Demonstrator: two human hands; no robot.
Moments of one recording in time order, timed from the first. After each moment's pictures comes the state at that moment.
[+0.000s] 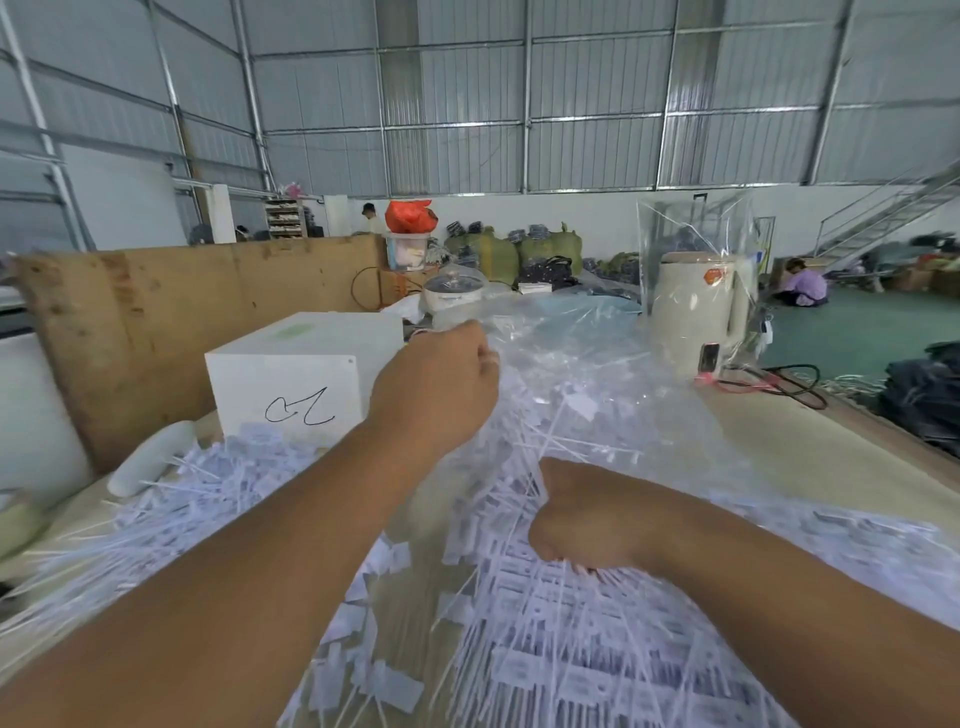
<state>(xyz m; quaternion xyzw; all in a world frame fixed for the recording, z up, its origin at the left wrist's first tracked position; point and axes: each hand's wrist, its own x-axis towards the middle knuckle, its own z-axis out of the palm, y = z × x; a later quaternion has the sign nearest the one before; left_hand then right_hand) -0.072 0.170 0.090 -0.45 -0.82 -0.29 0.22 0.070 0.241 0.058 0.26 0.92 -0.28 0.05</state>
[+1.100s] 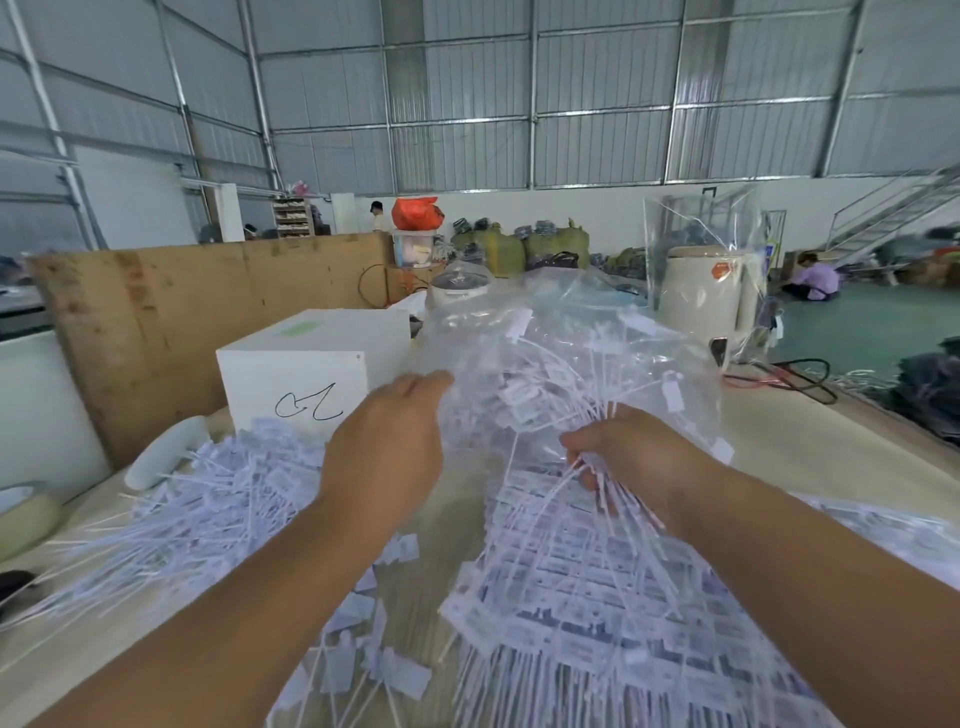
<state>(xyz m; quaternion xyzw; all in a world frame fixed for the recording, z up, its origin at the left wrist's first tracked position) -0.079 0.126 0.039 -0.45 -0.80 -0.26 0.29 0.069 0.280 0.052 0.31 0.73 -0.58 -0.20</state>
